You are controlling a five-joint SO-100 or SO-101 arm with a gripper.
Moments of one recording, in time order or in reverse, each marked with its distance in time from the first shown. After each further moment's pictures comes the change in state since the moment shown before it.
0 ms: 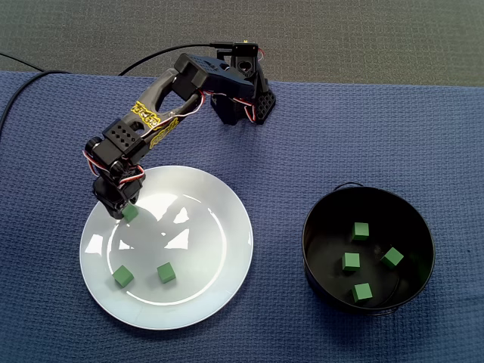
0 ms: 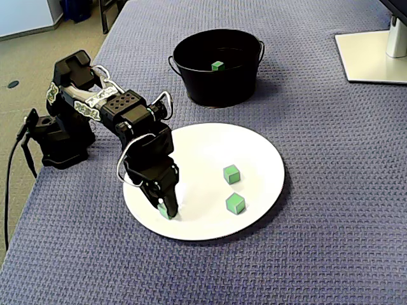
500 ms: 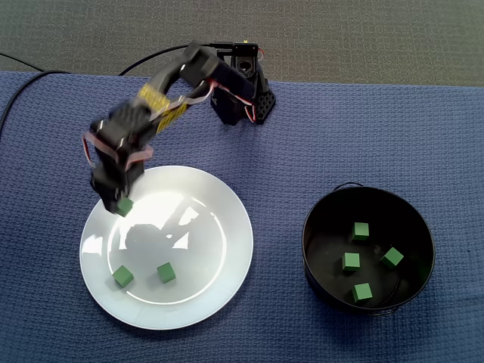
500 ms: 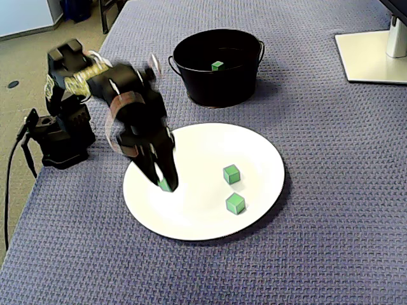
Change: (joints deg) arm -0.9 15.9 -1.2 1.5 -6.3
